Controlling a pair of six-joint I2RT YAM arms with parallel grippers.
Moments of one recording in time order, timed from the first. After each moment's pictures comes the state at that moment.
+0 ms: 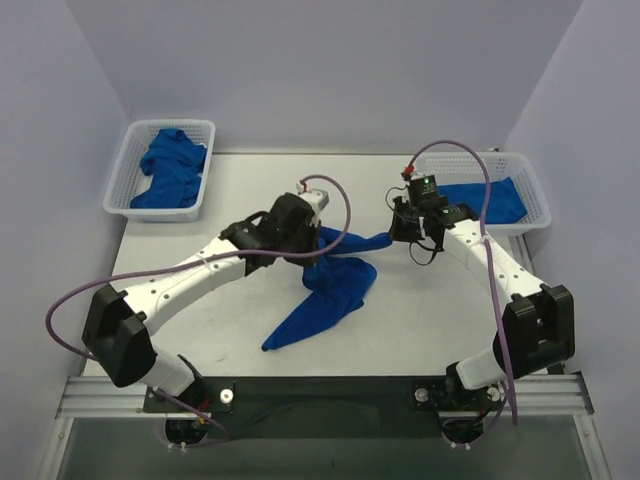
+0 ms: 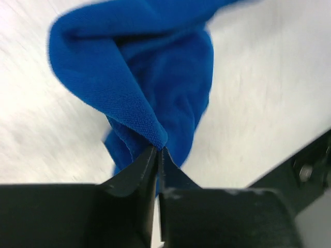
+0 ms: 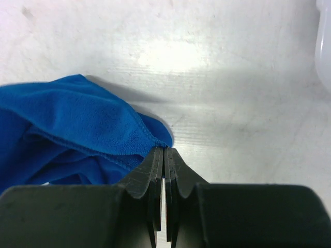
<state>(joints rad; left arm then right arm) -0.76 1.50 1.28 -0.54 -0.01 -0.42 0.32 1.47 1.14 -0.56 -0.02 0.34</state>
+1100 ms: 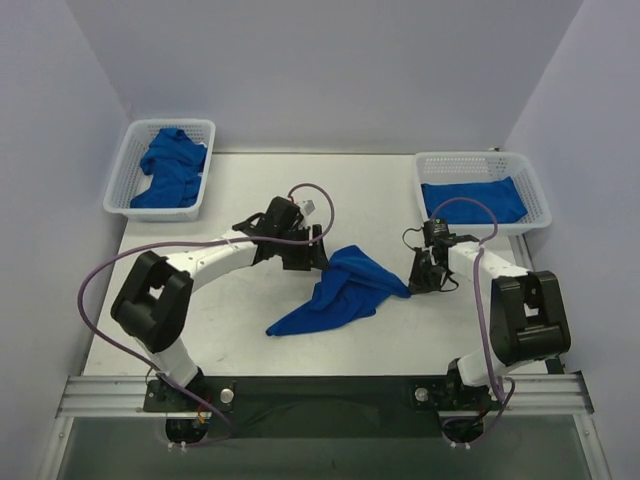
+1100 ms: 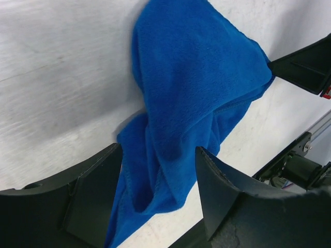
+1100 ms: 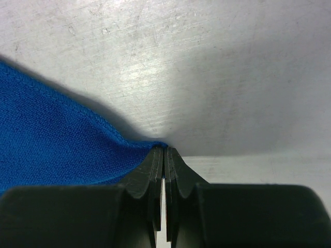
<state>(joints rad) -0.62 1.69 1.11 -0.31 0.30 -0.61 0.17 1.53 0.77 -0.54 -0.07 0.43</state>
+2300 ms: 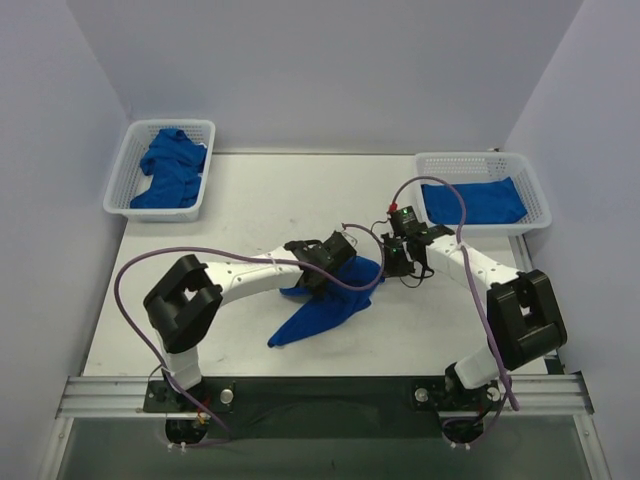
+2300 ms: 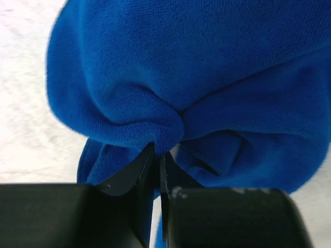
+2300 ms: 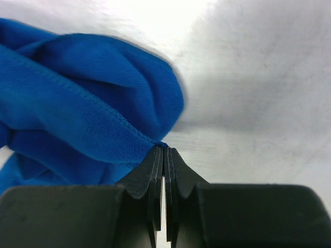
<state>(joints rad) -0.96 1.82 1.28 -0.63 -0.40 -0.26 0.40 1.53 0.94 -0.52 -0.04 0.41</state>
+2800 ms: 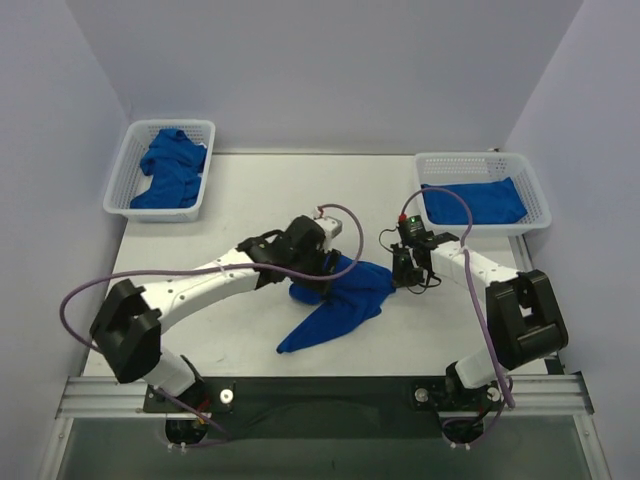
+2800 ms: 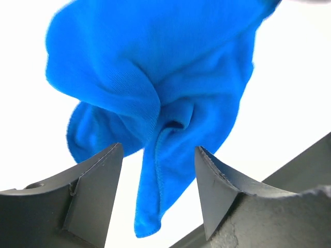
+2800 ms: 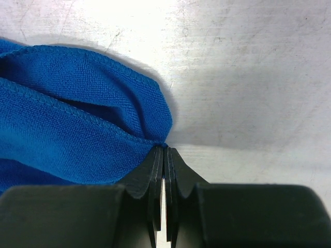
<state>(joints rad) -0.92 1.56 1.15 -0.54 -0.04 -0.36 0.34 1.53 0.83 -0.50 -0.01 0.38</state>
